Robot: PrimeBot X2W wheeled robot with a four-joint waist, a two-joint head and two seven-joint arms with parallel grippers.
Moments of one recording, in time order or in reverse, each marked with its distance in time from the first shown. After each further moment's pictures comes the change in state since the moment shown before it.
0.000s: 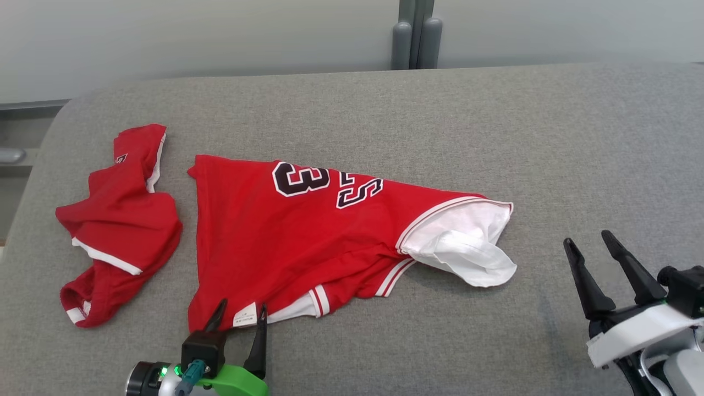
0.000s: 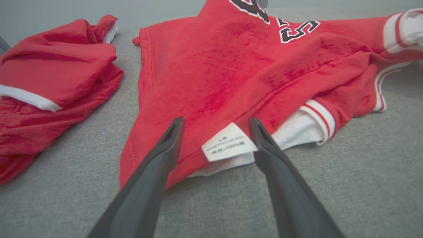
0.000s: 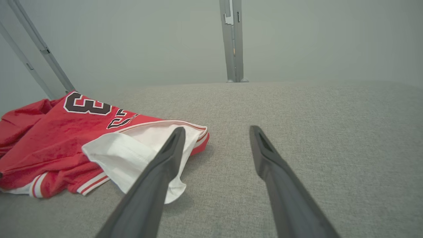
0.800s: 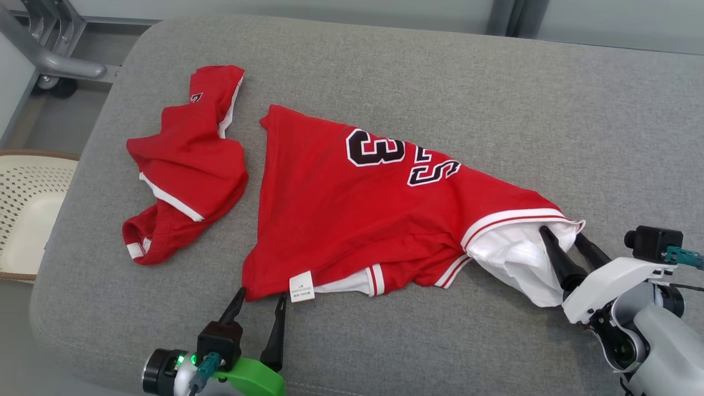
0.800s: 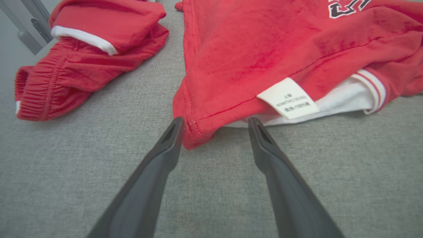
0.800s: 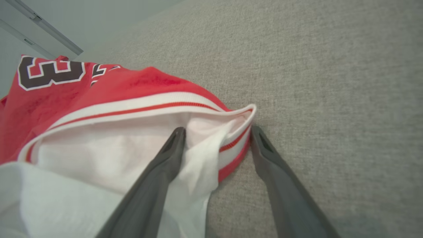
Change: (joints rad) left arm -0.018 0.000 -0.075 -0.034 -0.031 0.012 0.000; right arm -0.337 0.050 0.209 0.468 0.359 0.001 0.111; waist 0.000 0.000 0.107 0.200
